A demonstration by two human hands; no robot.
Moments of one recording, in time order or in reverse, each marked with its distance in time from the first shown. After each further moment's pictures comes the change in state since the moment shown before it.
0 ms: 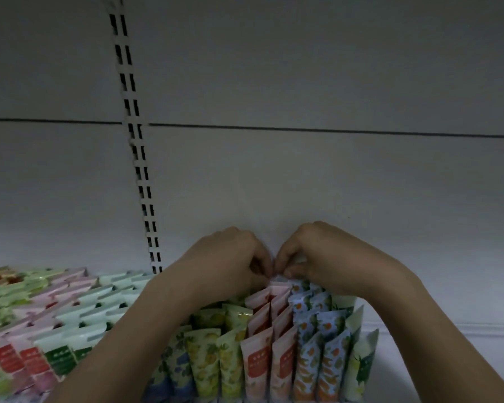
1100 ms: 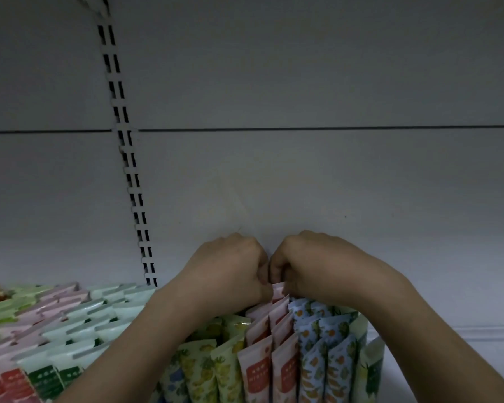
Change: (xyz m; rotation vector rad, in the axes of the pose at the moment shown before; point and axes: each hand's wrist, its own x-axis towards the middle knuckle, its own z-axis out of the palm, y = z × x) left_hand 0.004 0.008 0.012 0.146 0.091 -0.029; right_hand -0.001 -0.014 0.008 -0.223 0.000 0.050
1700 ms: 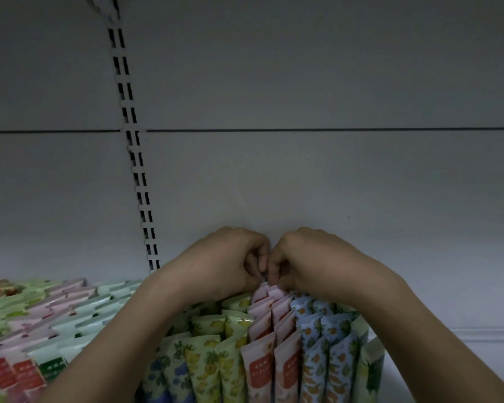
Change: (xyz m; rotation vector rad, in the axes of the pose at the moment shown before) left_hand 0.000 -0.016 -0.012 -0.324 -0.080 0.036; right_hand 0.006 -0.001 0.003 0.048 0.059 -0.052
